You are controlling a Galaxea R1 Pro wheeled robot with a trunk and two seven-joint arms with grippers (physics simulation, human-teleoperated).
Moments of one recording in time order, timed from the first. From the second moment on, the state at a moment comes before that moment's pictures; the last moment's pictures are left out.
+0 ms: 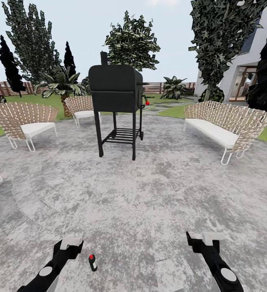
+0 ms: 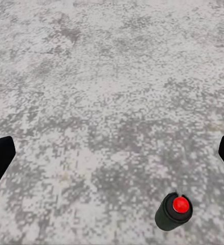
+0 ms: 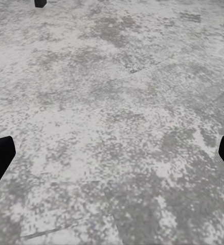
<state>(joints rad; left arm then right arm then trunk) -0.46 0.12 0.03 -0.37 -0.05 -0.29 -0.07 -0.16 -0.08 -0.06 -1.10 0.00 0.00 0.00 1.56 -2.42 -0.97</state>
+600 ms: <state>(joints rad) -0.46 0.12 0.03 -0.37 -0.04 -0.29 -0.07 -0.16 -0.08 -0.06 -1.10 0.00 0.00 0.00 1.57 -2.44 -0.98</state>
